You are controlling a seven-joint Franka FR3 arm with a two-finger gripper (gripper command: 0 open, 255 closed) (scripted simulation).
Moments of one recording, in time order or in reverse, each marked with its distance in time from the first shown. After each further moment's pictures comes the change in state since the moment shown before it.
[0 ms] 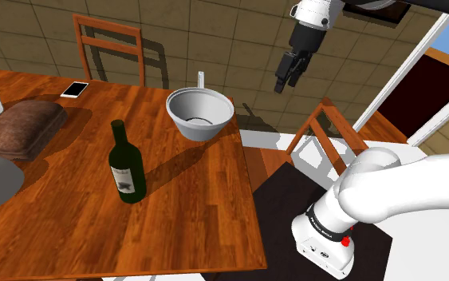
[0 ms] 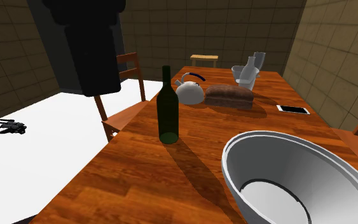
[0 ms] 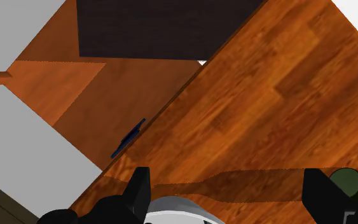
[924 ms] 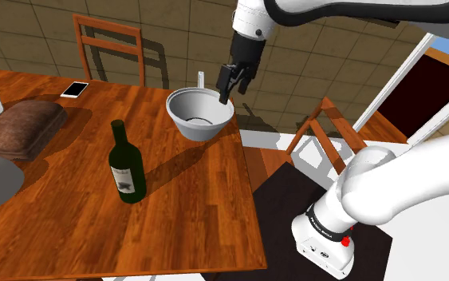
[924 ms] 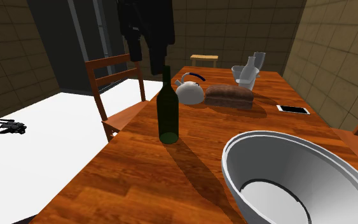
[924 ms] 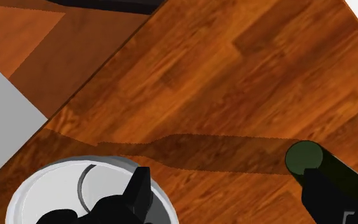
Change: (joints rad) arm 0.087 0.247 0.212 0.083 0.072 0.222 0.173
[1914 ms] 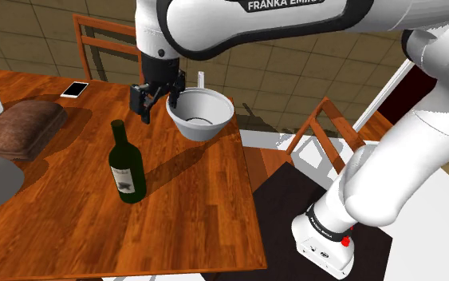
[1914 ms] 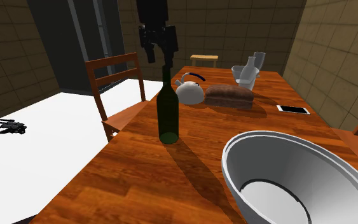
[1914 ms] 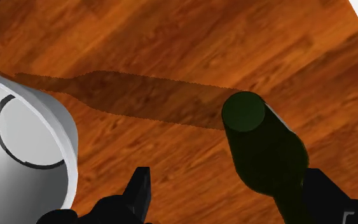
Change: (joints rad) arm 0.080 0.457 0.233 0.330 -0.141 0.165 0.268
